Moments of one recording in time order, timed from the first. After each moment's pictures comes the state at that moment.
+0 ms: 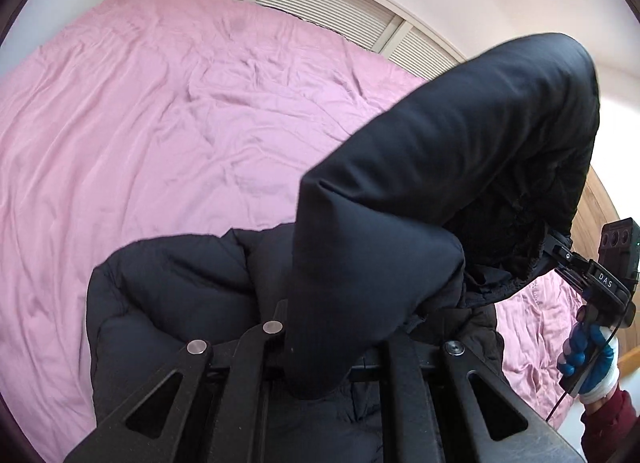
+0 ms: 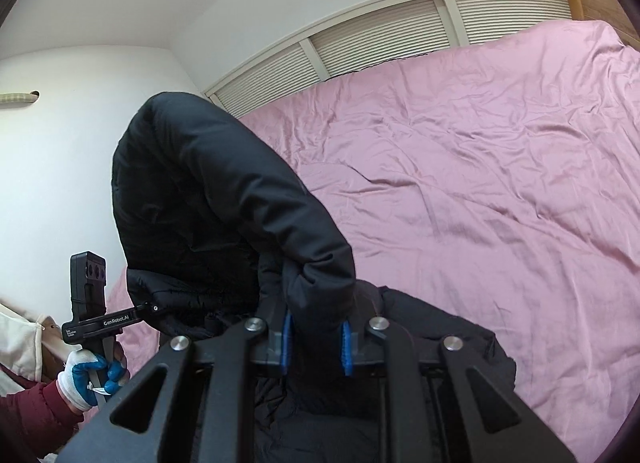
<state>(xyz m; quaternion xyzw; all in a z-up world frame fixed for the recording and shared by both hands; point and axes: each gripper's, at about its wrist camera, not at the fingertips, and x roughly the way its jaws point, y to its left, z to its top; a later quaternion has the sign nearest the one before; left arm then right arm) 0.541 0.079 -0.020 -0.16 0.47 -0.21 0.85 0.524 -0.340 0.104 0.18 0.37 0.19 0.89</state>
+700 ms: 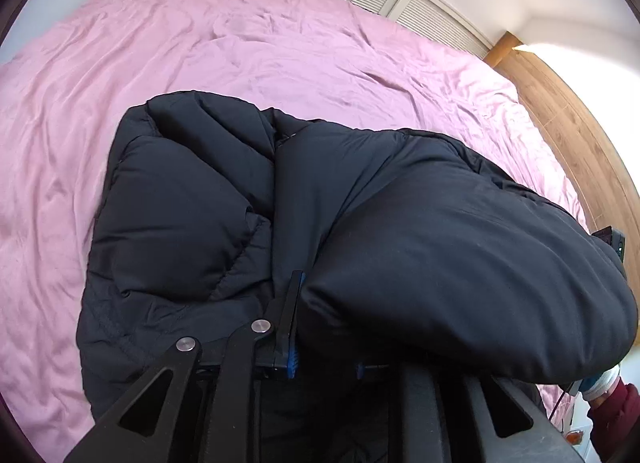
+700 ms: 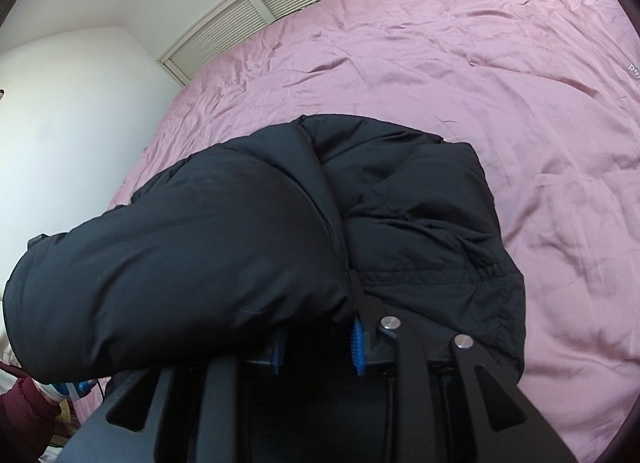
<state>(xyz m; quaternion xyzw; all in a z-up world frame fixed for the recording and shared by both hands) 0.447 0.095 -0.056 -0.12 0.50 -0.19 0.83 0.413 -0.353 -0.002 0.20 0.46 0.13 0.85</state>
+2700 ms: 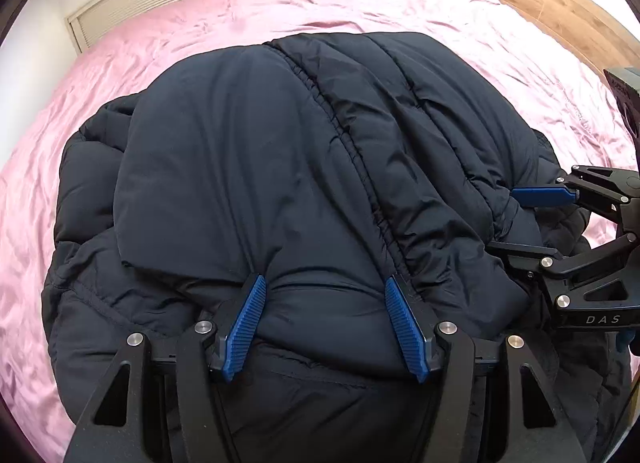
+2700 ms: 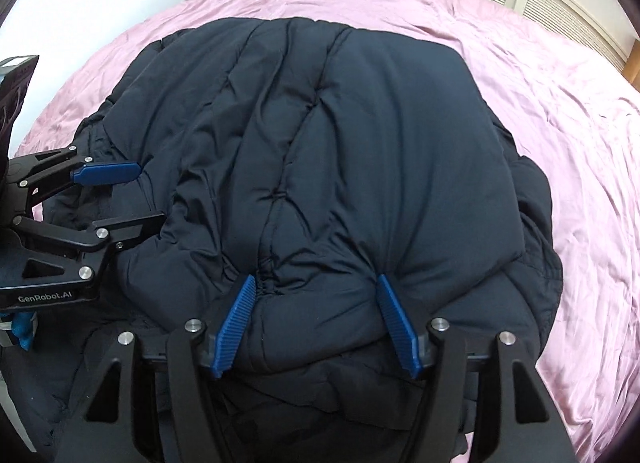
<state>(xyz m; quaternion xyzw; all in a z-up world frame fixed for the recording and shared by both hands) 0.375 -0.025 -0.094 0.08 0.51 -0.17 0.84 0.384 -0.251 -0.027 -0.09 0.52 0.18 0.83</state>
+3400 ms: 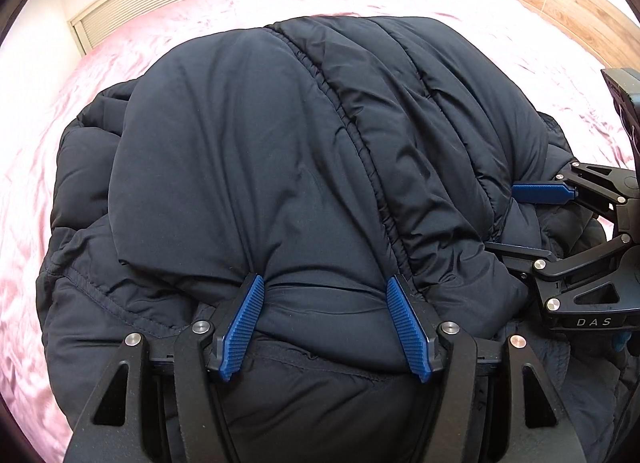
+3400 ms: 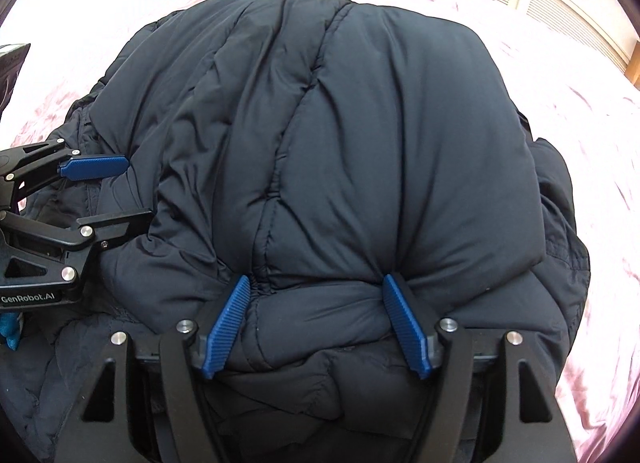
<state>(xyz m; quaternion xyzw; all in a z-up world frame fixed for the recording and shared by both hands) 0.379 -0.029 -0.109 0.09 0.51 -0.15 0.84 0.388 -0.255 -0.055 -0.09 0.51 0.18 0.84</state>
